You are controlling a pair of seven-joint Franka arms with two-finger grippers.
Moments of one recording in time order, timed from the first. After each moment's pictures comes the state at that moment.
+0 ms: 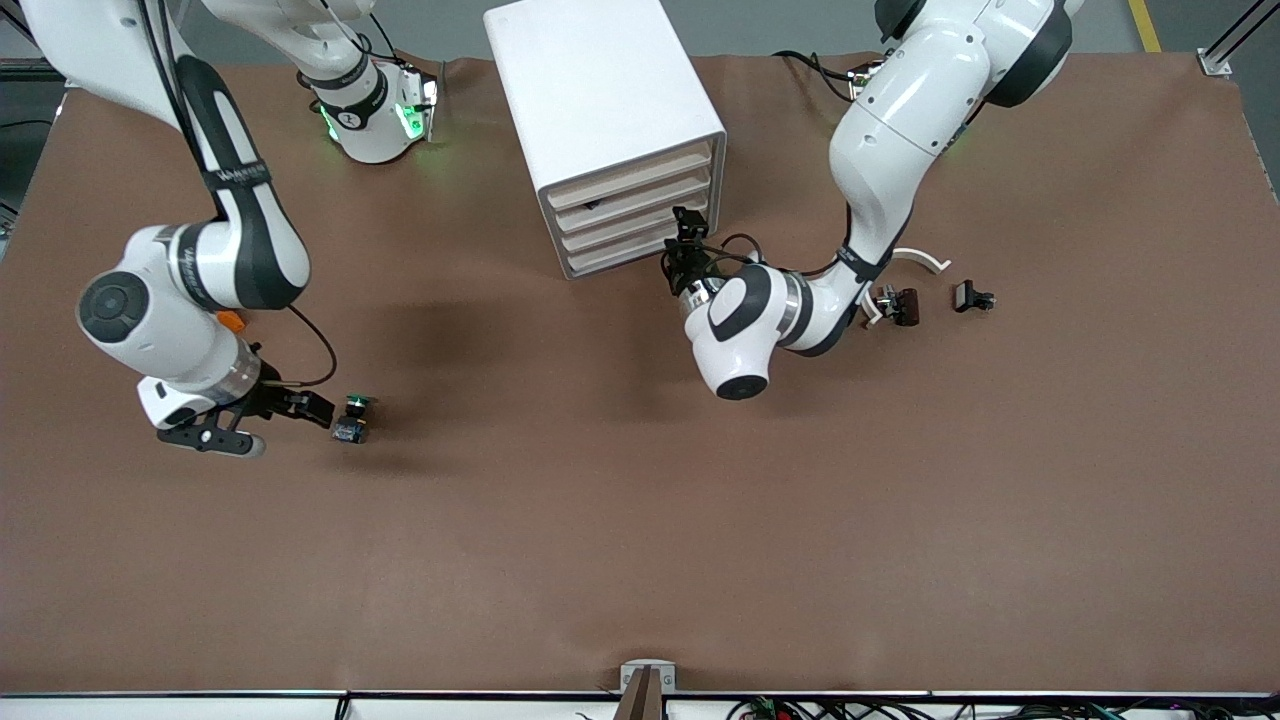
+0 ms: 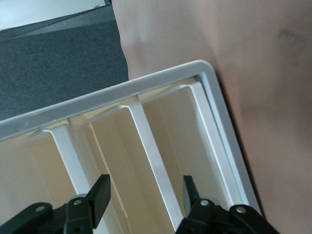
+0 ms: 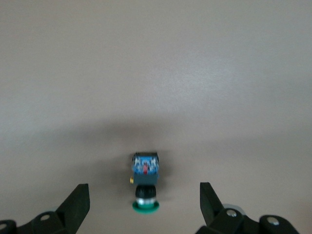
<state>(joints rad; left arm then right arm) -0.48 0.86 -0.22 -1.52 -0.71 1.47 -1.93 0.05 0.35 -0.02 -2.01 0.01 2.44 0.20</state>
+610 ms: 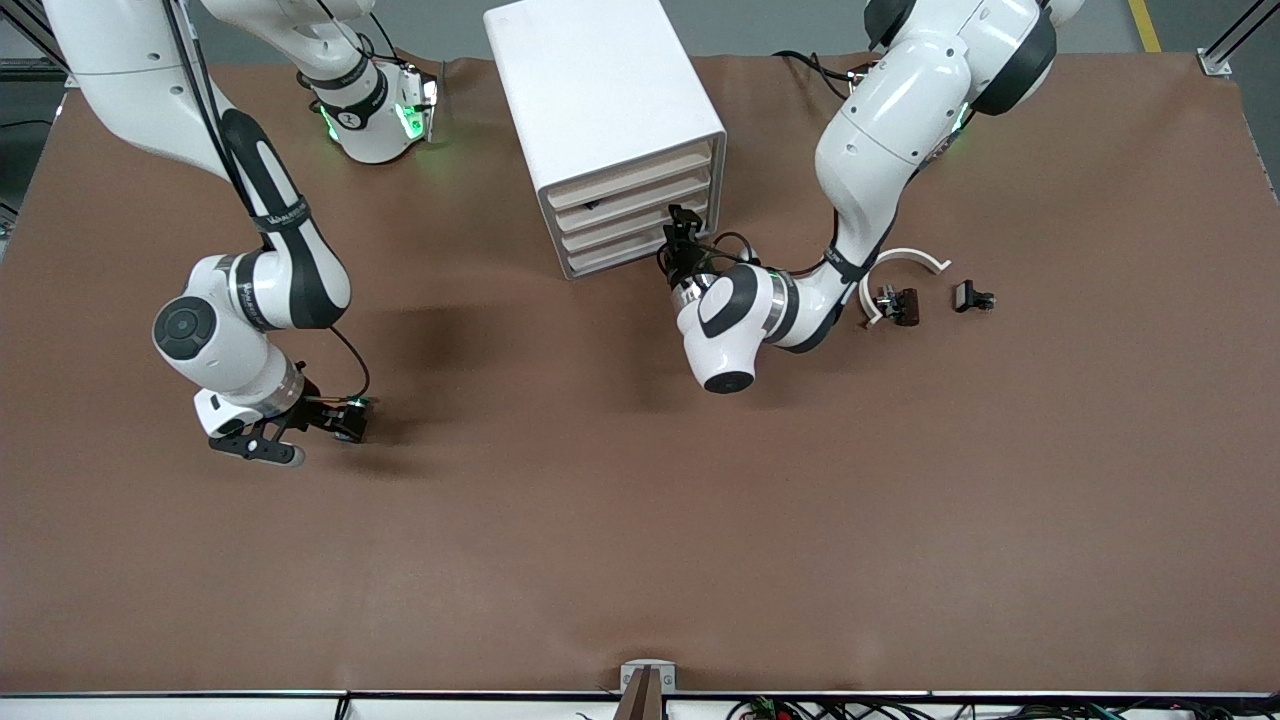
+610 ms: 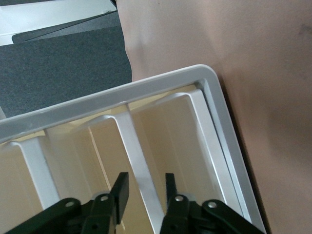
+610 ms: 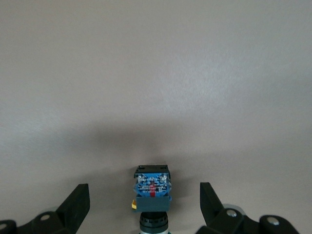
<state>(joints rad) -0.50 0.90 -0.22 -1.53 -0.72 1.47 -1.93 0.07 0.45 -0.02 -2.07 0.01 2.62 0.25</state>
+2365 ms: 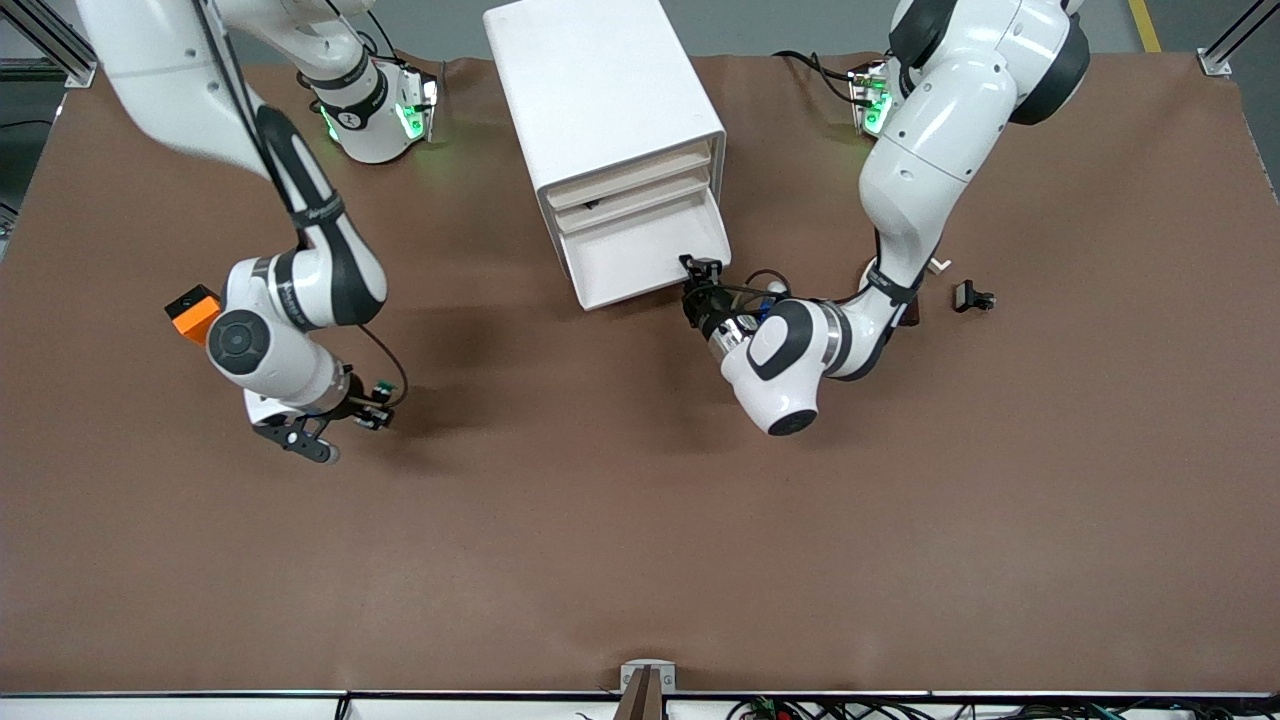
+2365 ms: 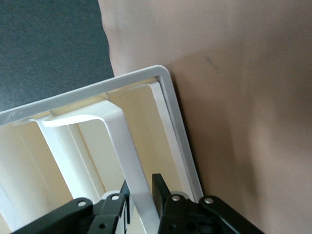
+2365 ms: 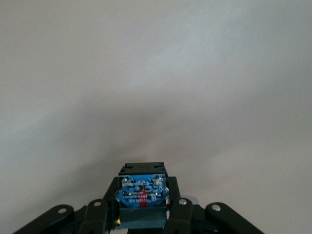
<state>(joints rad) -0.37 0.91 -0.21 -1.46 -0.74 1.52 -1.95 0.22 0.42 -0.01 -1.97 0.01 2.33 0.69</state>
